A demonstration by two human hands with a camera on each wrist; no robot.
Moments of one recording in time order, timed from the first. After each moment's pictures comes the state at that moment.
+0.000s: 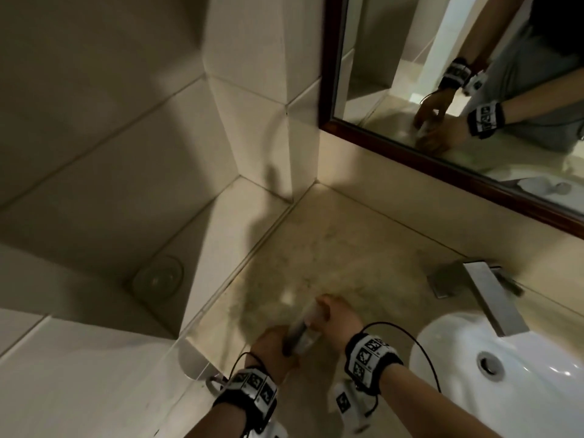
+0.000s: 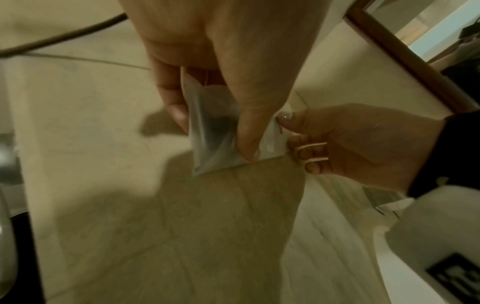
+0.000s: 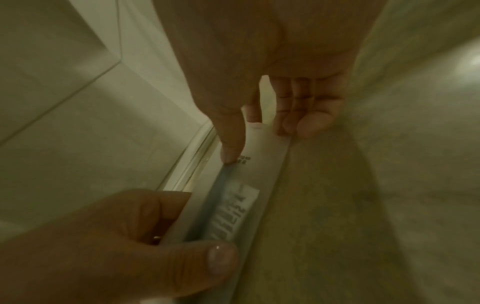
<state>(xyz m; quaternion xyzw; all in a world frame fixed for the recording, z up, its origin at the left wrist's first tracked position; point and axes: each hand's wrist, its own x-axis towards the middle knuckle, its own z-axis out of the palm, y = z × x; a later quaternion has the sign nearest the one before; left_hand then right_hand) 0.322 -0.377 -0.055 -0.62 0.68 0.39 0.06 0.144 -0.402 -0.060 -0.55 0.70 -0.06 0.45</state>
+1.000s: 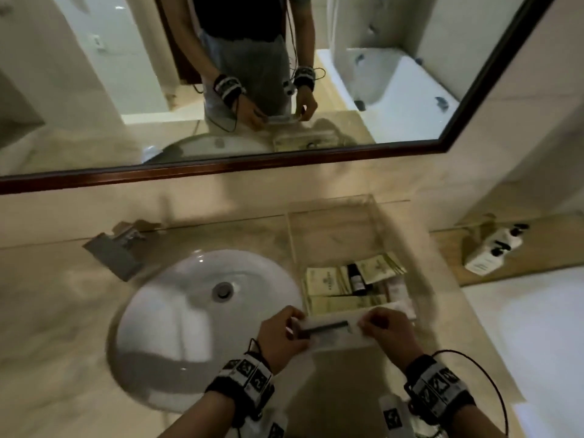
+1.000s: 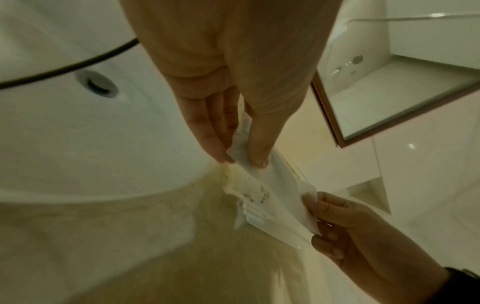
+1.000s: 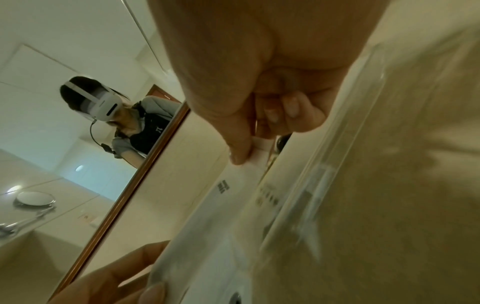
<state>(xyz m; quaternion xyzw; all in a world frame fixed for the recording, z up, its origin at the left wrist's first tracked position) -0.135 -0.057 -0.012 -0.28 0.80 0.53 0.07 -0.284 0.145 -0.008 -0.13 0.86 -0.40 0.28</state>
